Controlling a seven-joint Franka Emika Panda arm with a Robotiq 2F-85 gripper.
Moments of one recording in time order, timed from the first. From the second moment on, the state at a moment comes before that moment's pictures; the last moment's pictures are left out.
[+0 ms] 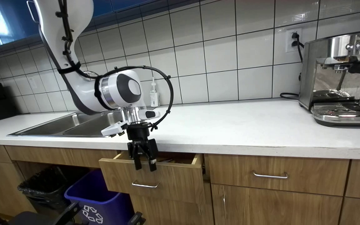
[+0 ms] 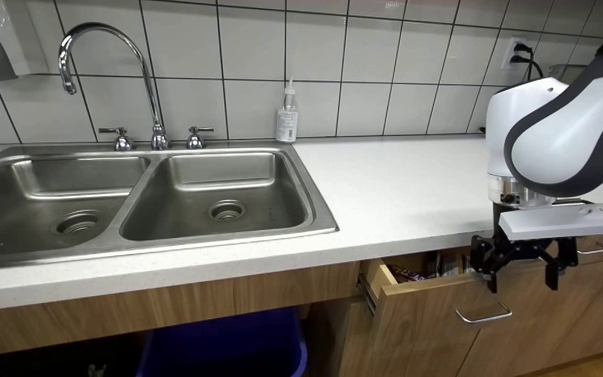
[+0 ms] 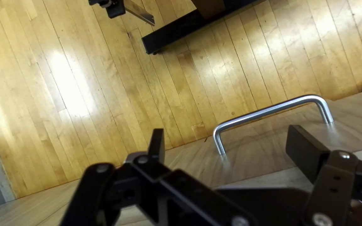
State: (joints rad) arm 0.12 0.36 -0.12 -2.45 -0.24 2.52 0.55
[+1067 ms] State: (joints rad) arm 0.18 0.40 -0.16 -2.39 -0.24 2.57 0.62
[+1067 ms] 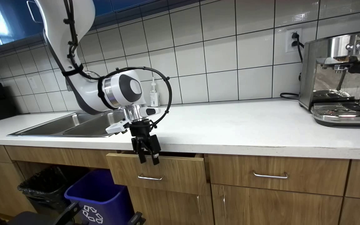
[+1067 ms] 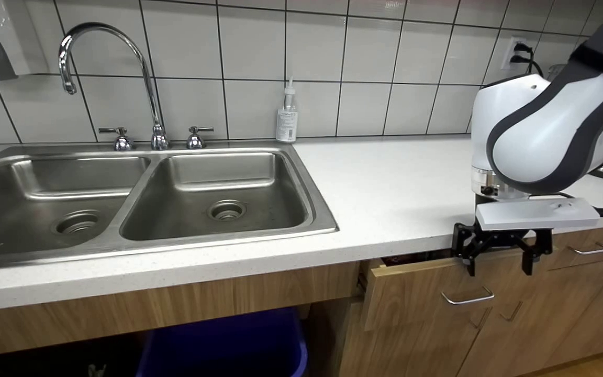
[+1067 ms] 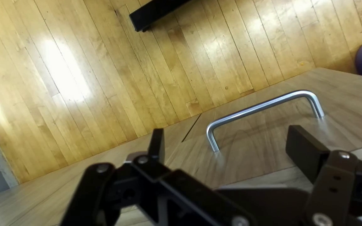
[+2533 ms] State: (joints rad) arm 0.20 0.42 -0.17 -2.36 -0.23 2.59 0.64
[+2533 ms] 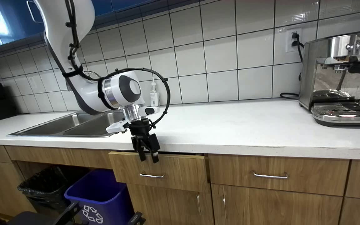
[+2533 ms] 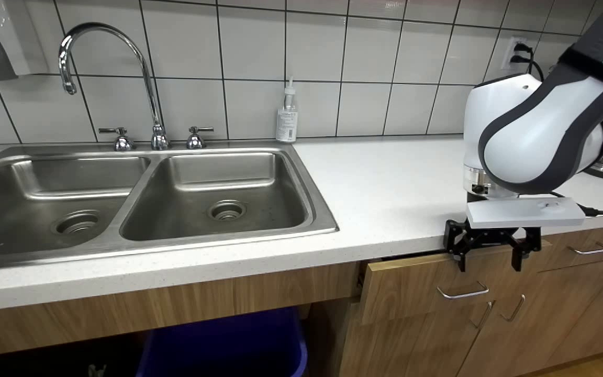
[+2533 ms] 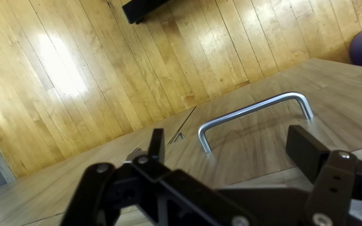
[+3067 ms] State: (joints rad) arm 0.23 0.34 -0.15 -2.40 -0.24 2.59 0.64
